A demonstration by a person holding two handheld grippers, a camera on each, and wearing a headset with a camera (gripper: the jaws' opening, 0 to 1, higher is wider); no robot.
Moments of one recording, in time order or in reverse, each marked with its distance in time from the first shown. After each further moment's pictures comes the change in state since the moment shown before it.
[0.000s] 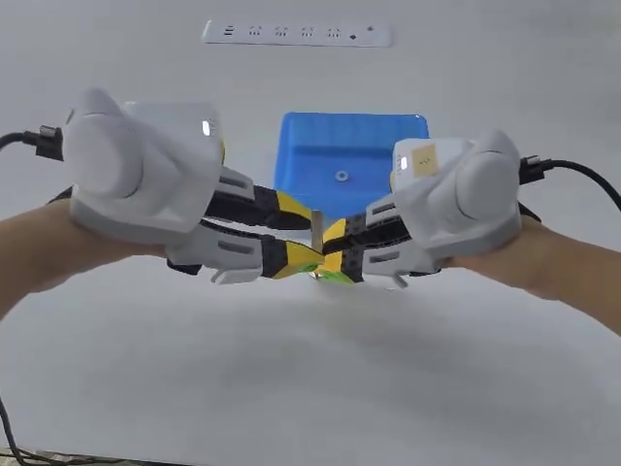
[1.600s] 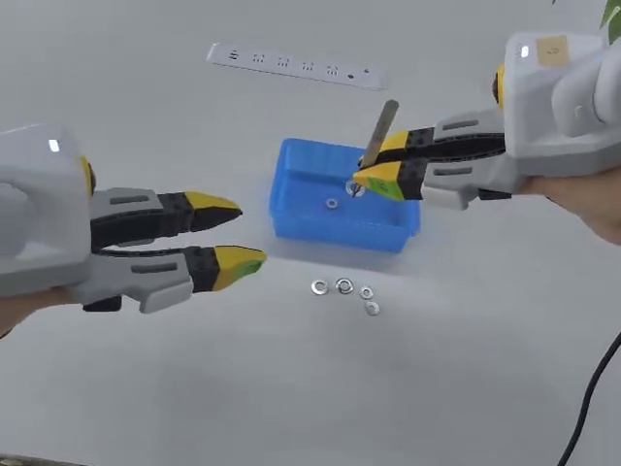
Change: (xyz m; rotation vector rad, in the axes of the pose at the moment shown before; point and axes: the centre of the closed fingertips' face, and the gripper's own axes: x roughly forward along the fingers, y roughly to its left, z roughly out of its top) left arm -0.066 0.011 -0.003 -0.234 -0.254 0.286; right arm -0.079 -0.077 0.058 -0.032 -0.054 -0.181
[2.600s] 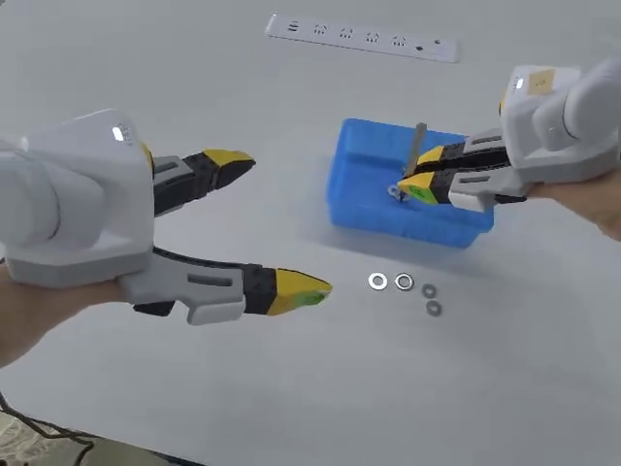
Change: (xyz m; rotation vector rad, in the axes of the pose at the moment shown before) left arm 0.001 0.021 -0.011 -0.012 0.051 0.097; right arm 0.060 -0.028 -0.074 0.039 0.107 0.019
